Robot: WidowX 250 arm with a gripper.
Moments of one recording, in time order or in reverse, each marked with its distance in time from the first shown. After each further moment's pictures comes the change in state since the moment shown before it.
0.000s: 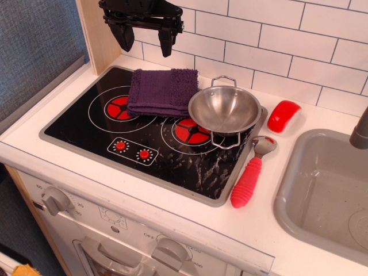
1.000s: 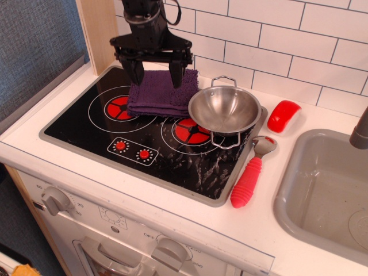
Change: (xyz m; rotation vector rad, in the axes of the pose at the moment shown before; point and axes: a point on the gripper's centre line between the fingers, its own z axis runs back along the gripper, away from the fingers) arm -0.032 -0.022 -0.030 -0.079 0.060 0.083
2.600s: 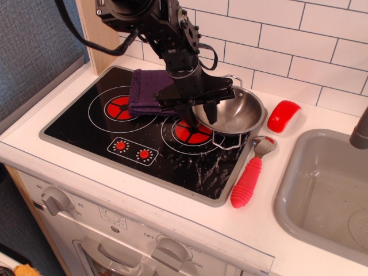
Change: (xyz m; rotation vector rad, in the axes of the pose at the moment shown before) arm -0.021 -0.053 -0.050 -0.123 -0.022 0.200
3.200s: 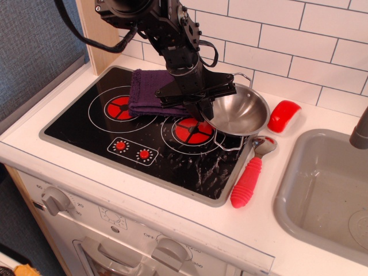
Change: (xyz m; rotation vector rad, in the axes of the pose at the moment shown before) arm 0.000 0.000 0.002 0.002 0.000 -0.006
